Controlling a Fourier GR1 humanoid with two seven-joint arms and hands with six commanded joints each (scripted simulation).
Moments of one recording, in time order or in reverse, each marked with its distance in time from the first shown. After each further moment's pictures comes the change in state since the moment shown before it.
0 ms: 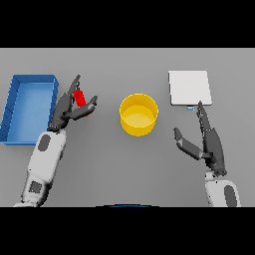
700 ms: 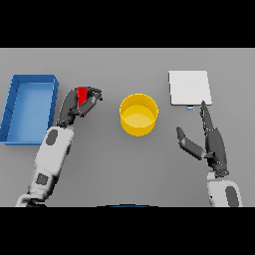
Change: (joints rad) left arm -0.087 -0.031 0.019 0.129 -0.009 0.058 -0.021; right arm 0.004 -0.008 -0.012 -0.006 -0.001 -0.009 -0.006
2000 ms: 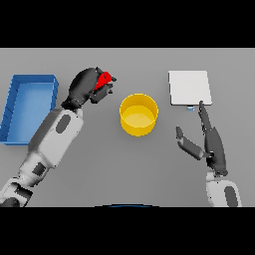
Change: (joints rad) left arm -0.154 0.149 -0.375 -0.194 -0.311 0.011 0.339; right arm -0.003 -0.004 0.018 -0.012 0.035 -0.002 0.033
